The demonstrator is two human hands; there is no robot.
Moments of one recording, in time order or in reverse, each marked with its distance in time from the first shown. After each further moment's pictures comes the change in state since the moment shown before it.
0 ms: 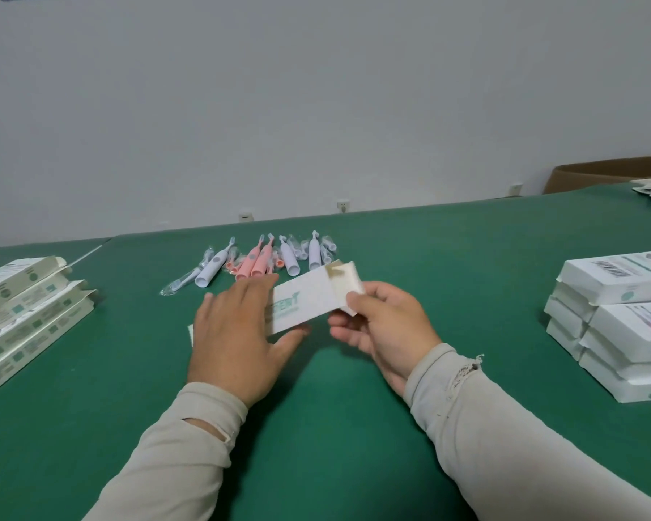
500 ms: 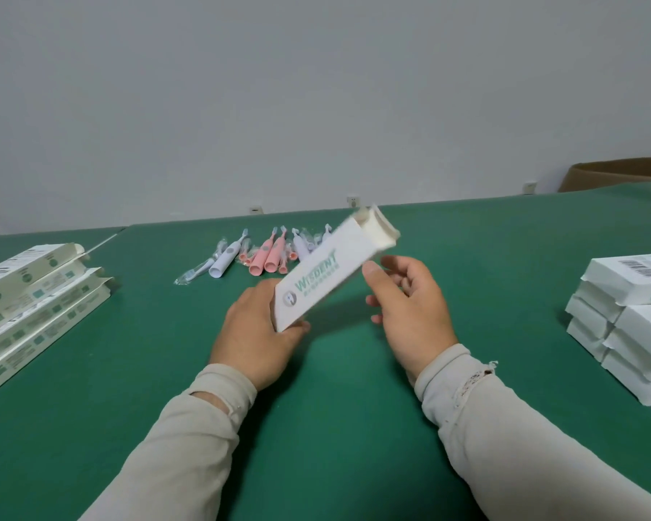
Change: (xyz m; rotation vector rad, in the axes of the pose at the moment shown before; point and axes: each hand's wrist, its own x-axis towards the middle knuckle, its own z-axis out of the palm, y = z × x) left_hand 0.005 -0.014 0.014 -0.375 -0.134 -0.203; right_hand 0.001 0.005 0.002 -0.256 0.142 -0.319
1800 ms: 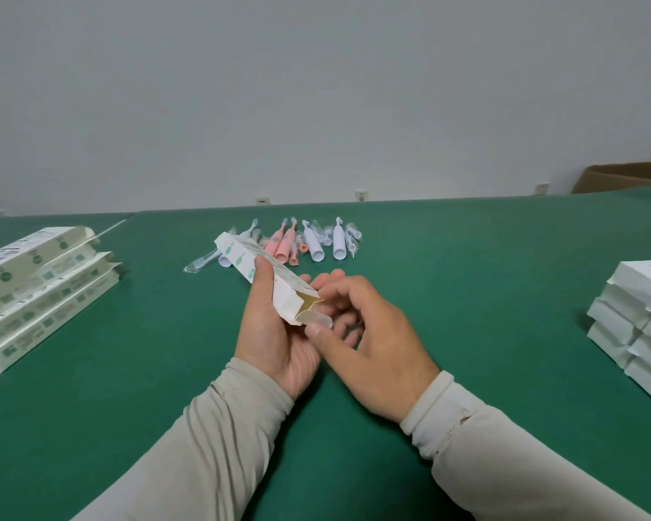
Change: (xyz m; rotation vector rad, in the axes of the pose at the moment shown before) left_hand -0.004 0.034 0.011 -1.789 -0.179 -0.566; right_hand -0.034 0.009 0.023 -0.353 -0.433 -0.379
